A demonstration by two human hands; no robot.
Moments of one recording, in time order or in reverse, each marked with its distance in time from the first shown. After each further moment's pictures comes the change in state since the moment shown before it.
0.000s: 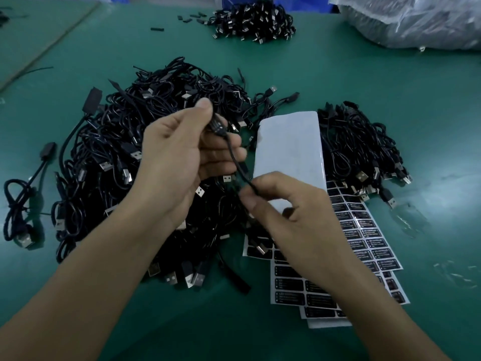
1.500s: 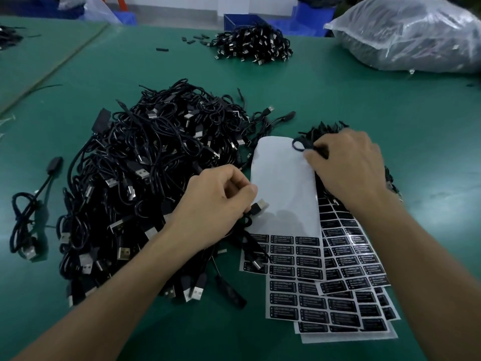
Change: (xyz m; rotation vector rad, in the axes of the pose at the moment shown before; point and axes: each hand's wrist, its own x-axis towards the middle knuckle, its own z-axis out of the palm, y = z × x) left_hand 0.001 -0.039 -0.001 0.745 -0.185 0.079; right_hand 0.087 0.029 -0.084 -1.013 0.251 0.136
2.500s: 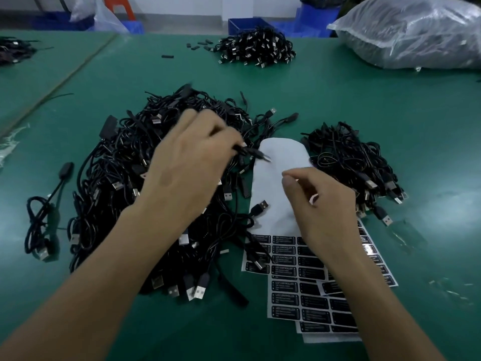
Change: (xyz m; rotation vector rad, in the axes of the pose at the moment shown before) left_hand 0.017 0.028 -0.035 0.825 0.292 0.605; right_hand -0.077 -0.034 0.014 0.722 0.064 0.006
